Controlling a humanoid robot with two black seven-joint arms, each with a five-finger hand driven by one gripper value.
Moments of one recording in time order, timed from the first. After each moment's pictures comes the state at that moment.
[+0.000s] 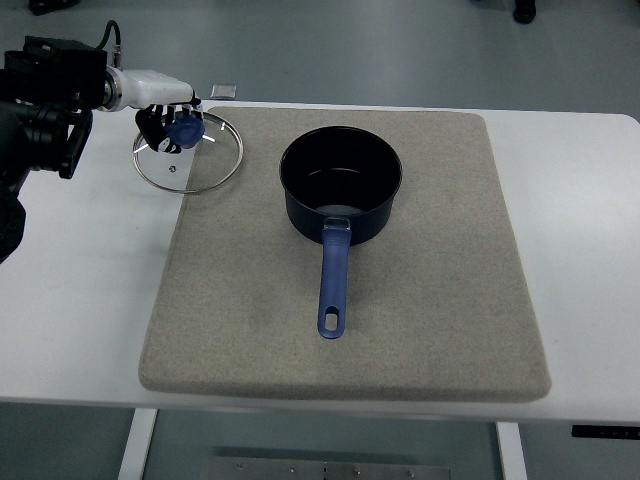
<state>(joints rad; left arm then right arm) -1.29 0.13 0.60 0.06 1.00 -0.26 -0.61 0.07 0.00 -0.25 0.26 -0.12 -0.18 0.26</state>
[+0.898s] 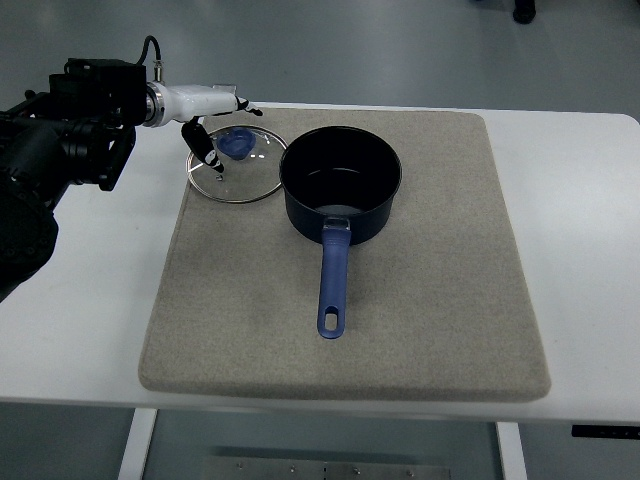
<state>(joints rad) -1.26 0.06 0.60 0.04 0.82 -0.25 -0.61 0.07 0.00 -0.29 0.26 -0.12 -0.18 0.28</state>
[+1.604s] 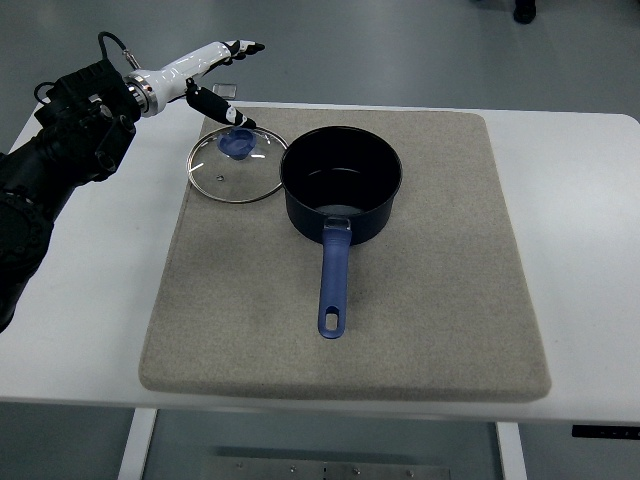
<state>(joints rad) -1.22 0.06 0.32 0.05 0.40 -0.25 -0.61 0.07 0.00 -0.29 0.26 -0.12 -0.18 0.29</state>
